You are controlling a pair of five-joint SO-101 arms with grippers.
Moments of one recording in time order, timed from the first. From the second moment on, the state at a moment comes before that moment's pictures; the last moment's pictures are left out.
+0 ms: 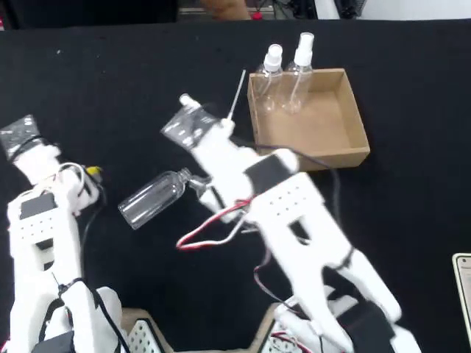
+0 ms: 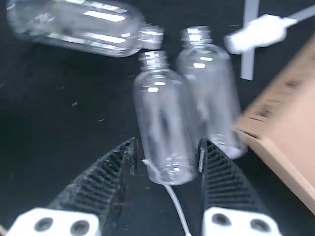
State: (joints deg) left arm -27.3 -37.3 57.5 40.7 8.0; right arm -32.9 -22.0 26.9 75.2 19.8
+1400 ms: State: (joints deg) left arm -28.1 -36.9 57.4 39.6 8.3; right arm -35.7 6.9 26.2 63.3 23.0
